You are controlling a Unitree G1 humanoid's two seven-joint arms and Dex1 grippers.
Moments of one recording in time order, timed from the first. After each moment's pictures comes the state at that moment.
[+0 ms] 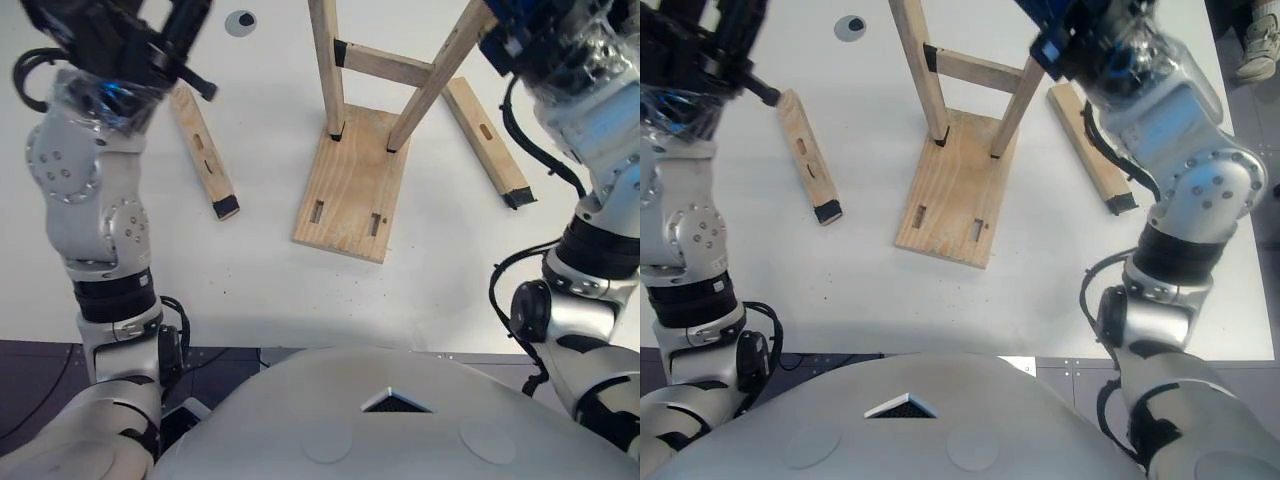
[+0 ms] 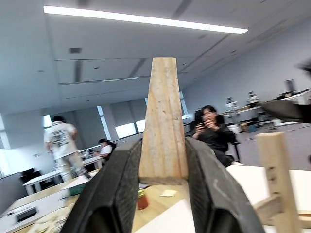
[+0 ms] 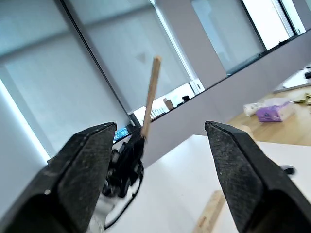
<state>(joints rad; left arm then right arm) -0.21 0.42 0.10 -0.38 -0.45 0.04 -0.58 -0.51 -0.29 -0.18 -0.29 1.39 0.81 0.23</state>
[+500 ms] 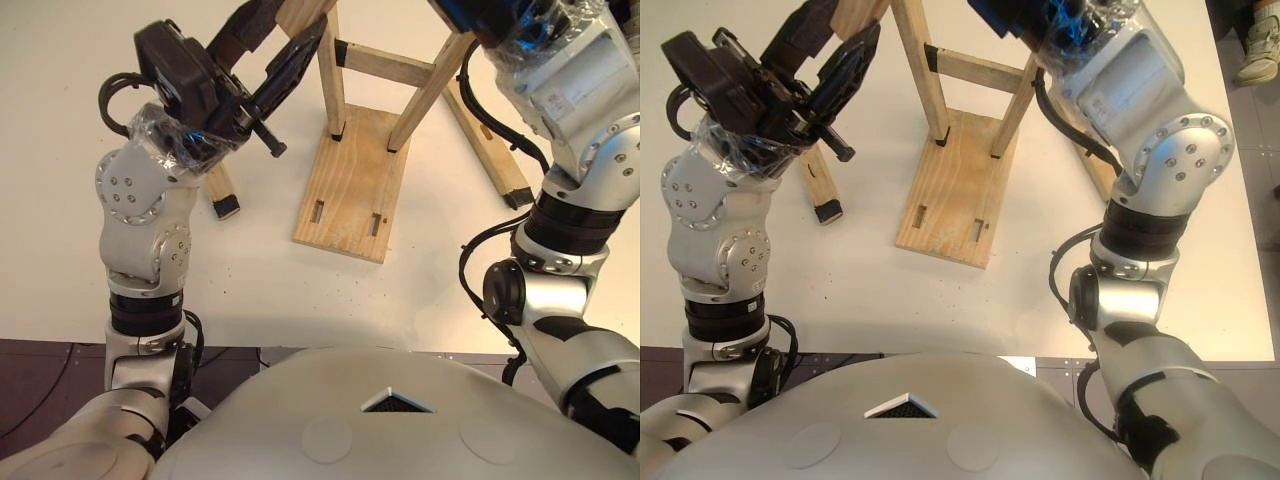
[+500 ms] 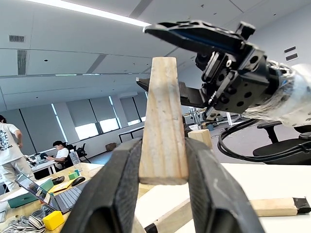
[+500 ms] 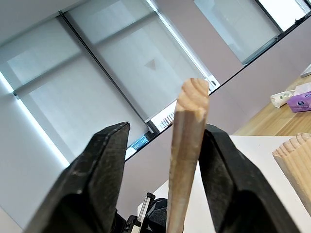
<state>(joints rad) -0.14 0.38 -0.04 -0.44 -0.41 0.03 -0.60 -0.60 -0.20 -0.14 -0.24 1.50 0.82 0.06</state>
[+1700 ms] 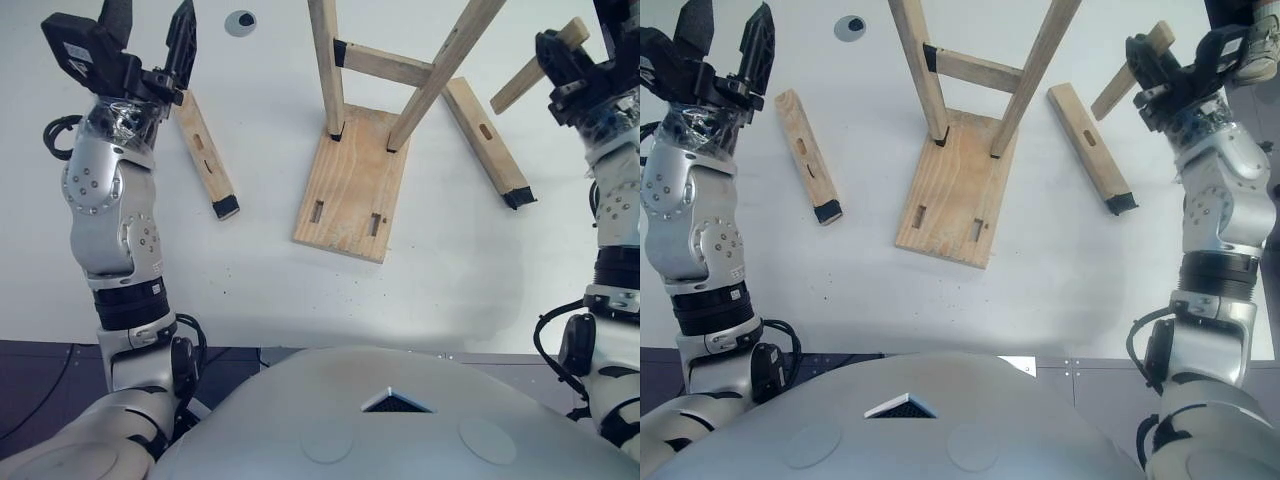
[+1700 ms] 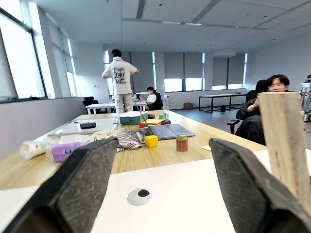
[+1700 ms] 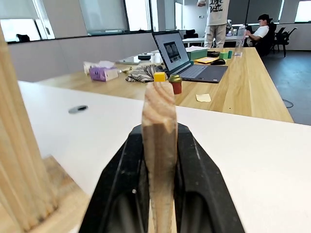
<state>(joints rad) -0.14 0.34 0.22 -0.21 -0.39 0.17 -0.32 -0.28 -0.59 -0.15 0.24 0.51 0.17 0.61</state>
